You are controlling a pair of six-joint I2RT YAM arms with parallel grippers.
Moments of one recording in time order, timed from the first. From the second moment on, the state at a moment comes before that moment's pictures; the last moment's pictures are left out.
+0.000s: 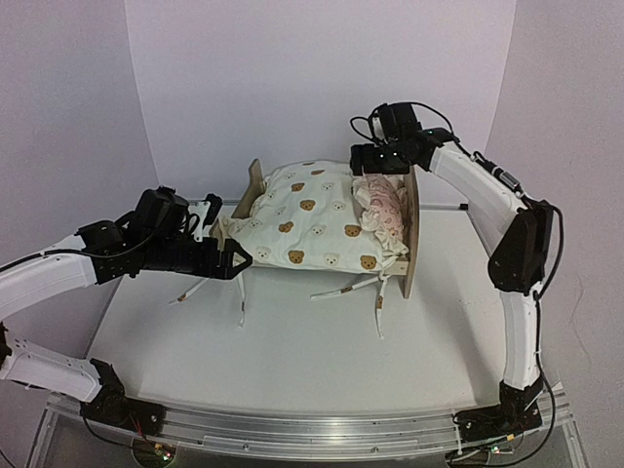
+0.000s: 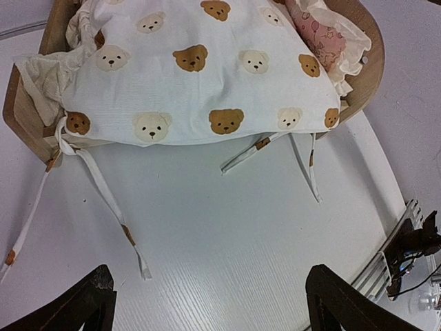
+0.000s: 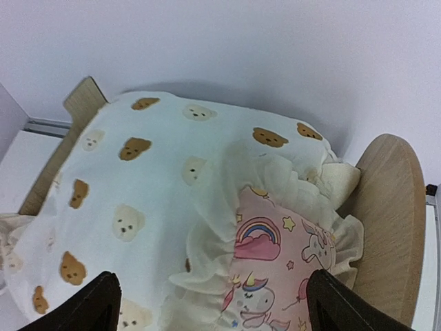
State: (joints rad) left arm -0.77 1.14 0.97 -0.46 0.03 -0.47; right arm 0.52 2.18 2.30 -0.74 0.21 0.19
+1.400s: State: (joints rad) left arm -0.77 0.67 0.87 -0.66 -0.36 -0.53; right arm 0.55 0.74 0.82 -0.57 -0.02 0.40
